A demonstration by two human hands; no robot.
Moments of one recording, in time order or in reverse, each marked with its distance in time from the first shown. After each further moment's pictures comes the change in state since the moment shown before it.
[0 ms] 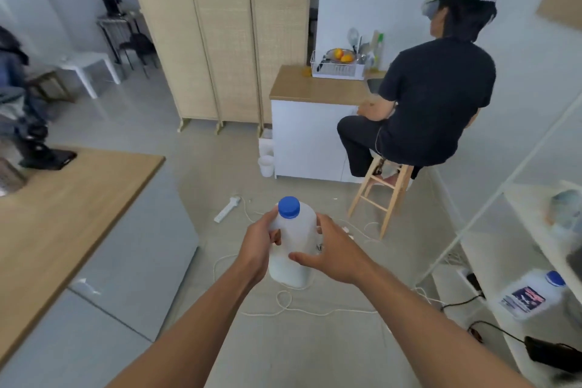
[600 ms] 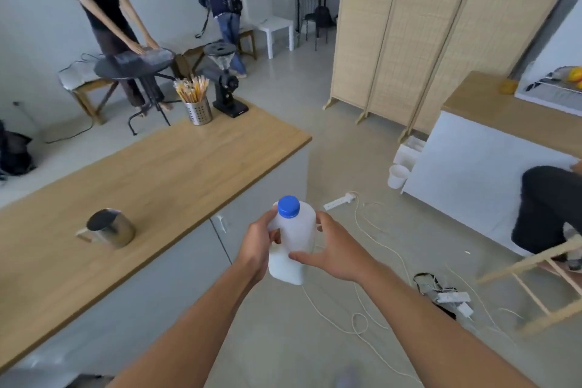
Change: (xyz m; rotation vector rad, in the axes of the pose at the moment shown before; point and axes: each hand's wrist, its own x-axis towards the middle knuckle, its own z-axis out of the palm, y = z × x) left_hand 0.006 0.039 -0.234 -0.235 0.512 0.043; right_hand 0.162 -0.163 0.175 -0.030 -0.520 -0.365
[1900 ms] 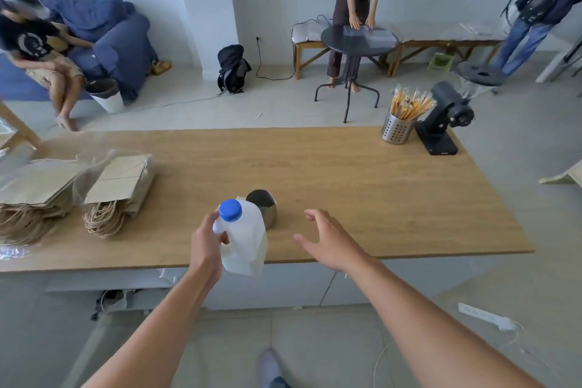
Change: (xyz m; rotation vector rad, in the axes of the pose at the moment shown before) left_hand 0.052 0.026 -0.382 -0.432 1.064 0.099; right_hand 0.316 -0.213 0.244 -0.324 -0.577 -0.484
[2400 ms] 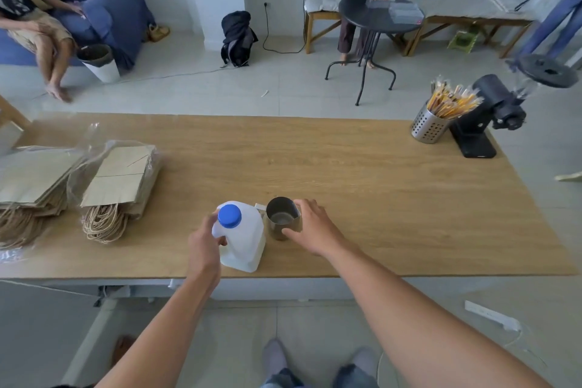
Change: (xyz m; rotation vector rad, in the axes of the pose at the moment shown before) left_hand 0.095 0.012 -0.026 0.049 0.054 0.028; right_hand 0.145 -0.046 0.062 -0.154 -0.055 0.038
